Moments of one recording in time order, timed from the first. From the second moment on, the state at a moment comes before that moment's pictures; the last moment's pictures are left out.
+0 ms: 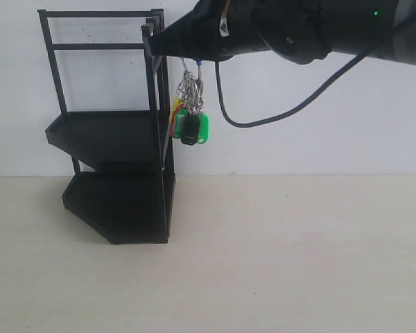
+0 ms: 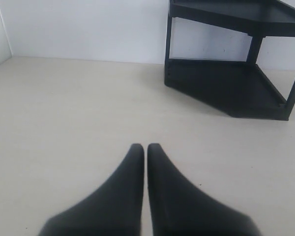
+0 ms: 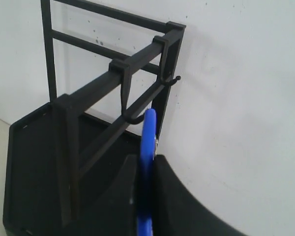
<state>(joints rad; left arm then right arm) -0.03 0.00 0.00 -0.08 0.31 0.05 0.66 1.82 -1.74 -0.67 0.27 0.57</state>
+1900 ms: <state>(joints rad) -0.03 0.00 0.00 -0.08 0.31 0.05 0.71 1.85 -1.89 -0.66 0.65 0.54</state>
